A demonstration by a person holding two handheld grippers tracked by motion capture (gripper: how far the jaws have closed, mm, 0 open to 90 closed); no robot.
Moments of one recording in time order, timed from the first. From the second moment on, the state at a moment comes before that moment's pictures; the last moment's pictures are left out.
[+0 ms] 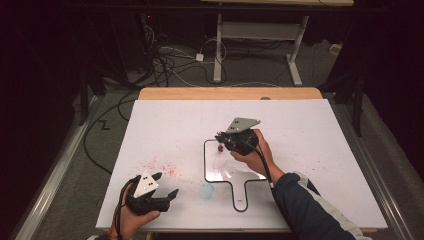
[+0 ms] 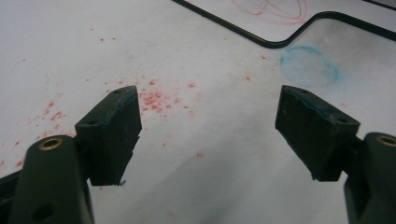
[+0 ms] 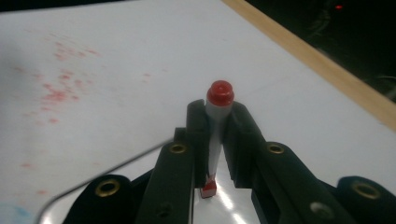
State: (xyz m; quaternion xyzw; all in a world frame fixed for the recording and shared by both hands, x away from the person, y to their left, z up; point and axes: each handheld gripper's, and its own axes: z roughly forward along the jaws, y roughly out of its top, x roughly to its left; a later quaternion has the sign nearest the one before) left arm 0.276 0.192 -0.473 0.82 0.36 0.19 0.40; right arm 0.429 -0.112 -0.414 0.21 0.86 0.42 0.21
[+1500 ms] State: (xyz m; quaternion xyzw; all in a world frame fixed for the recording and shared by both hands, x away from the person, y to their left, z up) left arm 0.276 0.189 -0.472 0.83 0.35 0.19 0.40; right arm 0.368 -0.102 -0.414 0.16 0.87 0.45 0.11
